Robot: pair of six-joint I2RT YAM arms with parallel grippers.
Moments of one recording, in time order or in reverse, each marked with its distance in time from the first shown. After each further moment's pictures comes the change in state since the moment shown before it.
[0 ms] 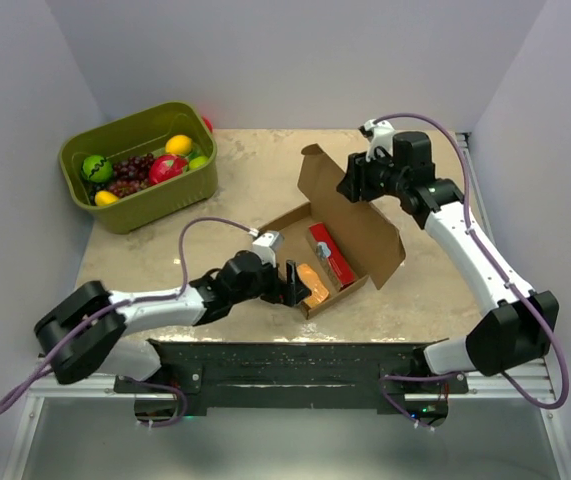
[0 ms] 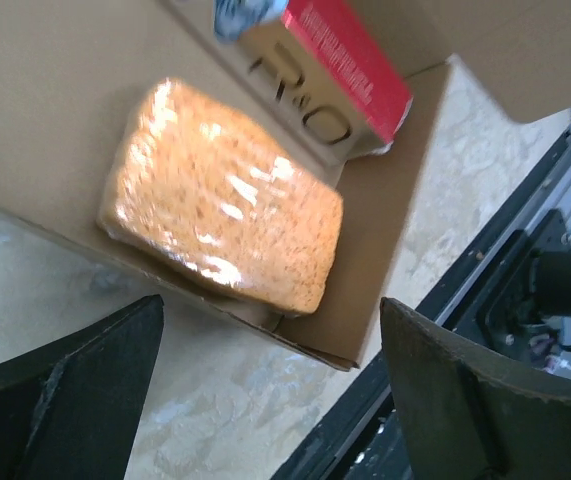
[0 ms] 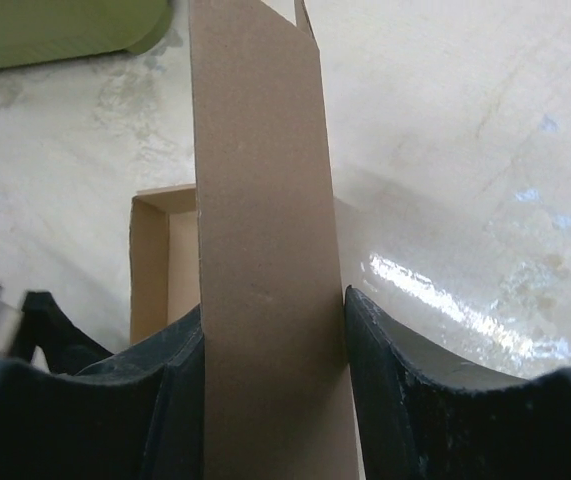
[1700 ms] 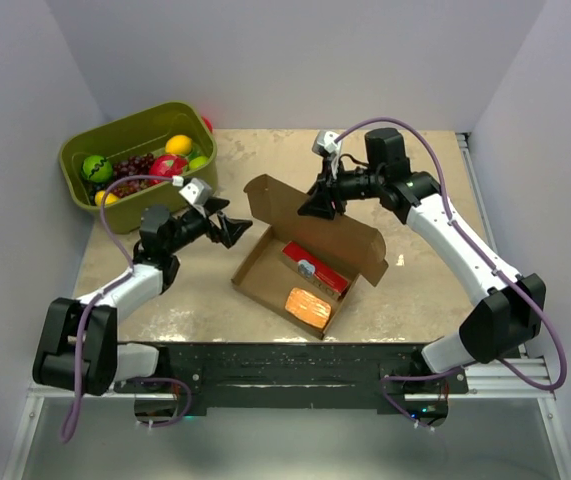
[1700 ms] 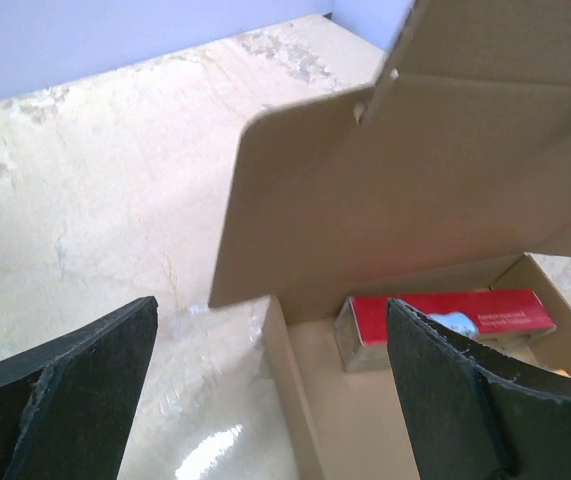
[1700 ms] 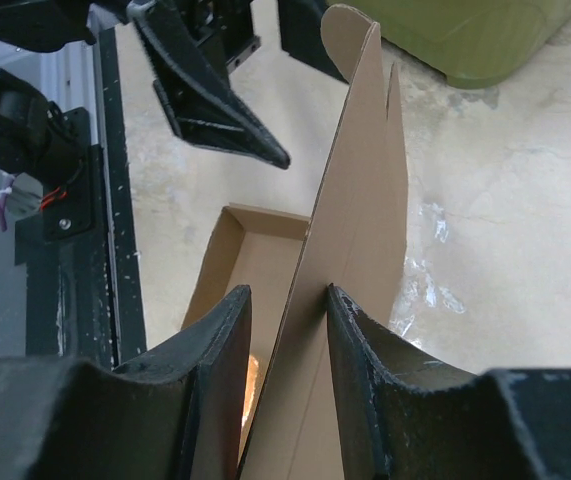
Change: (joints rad) left arm 0.727 -0.148 -0.002 0.329 0.579 0.527; right arm 0.126 0.090 0.097 -0.023 -0.589 -0.336
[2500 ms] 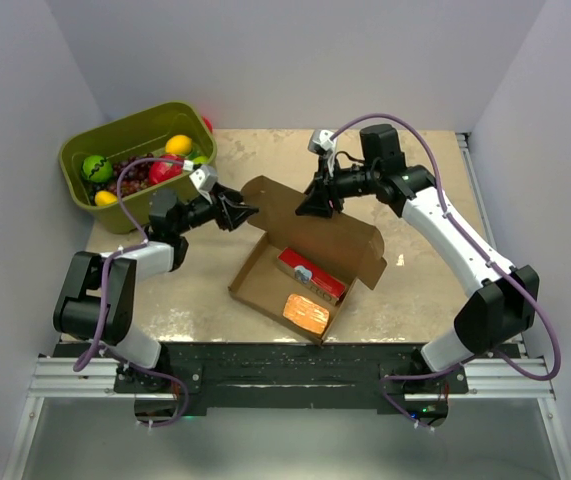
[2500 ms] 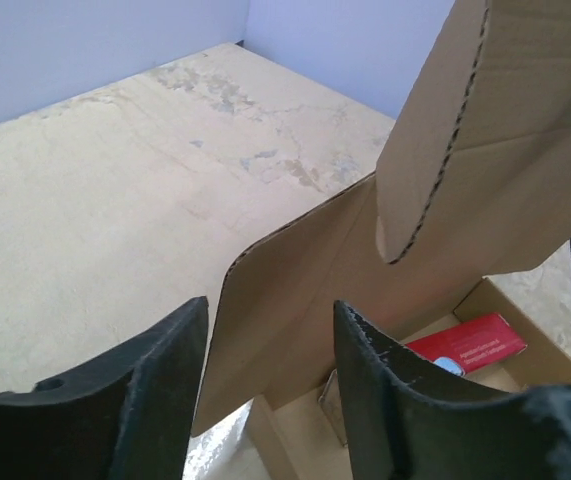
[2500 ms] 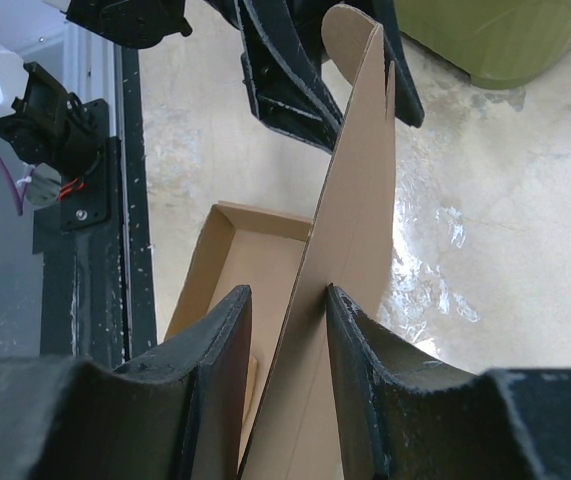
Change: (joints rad) left arm 0.010 0.296 0.152 0.259 0.222 -0.117; right arm 0.003 0.053 0.058 -0.058 -0.044 -0.032
